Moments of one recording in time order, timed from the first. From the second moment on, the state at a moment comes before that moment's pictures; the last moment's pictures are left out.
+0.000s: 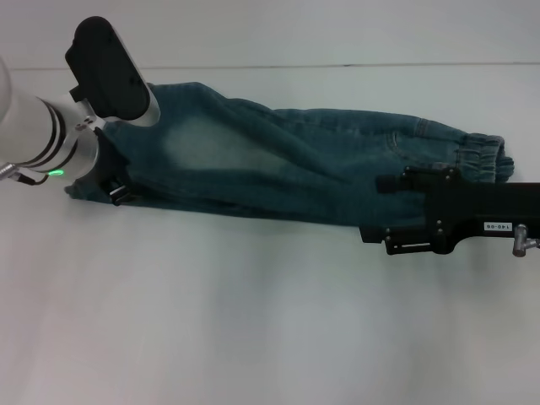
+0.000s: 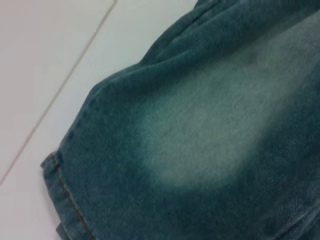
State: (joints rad) left arm -0.68 -2.12 1.33 0.98 2.86 1.00 -2.14; right arm 0.53 2.08 -0.70 -0.71 -2.05 -1.59 1.35
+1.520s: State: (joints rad) left arm -0.64 -2.13 1.36 1.08 2.86 1.11 -2.10; right arm 0.54 2.08 -0.70 -0.70 -2.05 -1.57 1.35
